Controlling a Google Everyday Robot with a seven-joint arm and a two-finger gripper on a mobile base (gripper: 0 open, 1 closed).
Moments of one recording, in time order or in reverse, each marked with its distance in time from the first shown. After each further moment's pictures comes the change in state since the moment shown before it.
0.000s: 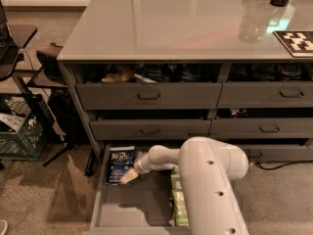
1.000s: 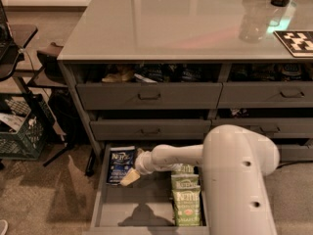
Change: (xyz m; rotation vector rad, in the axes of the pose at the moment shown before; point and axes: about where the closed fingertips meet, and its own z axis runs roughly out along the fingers) arm -0.037 0.043 -0.084 0.016 -0.038 -0.100
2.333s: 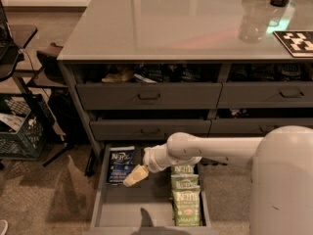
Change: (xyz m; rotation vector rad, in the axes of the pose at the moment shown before) arm -0.046 0.051 -0.128 -0.142 -0.013 0.165
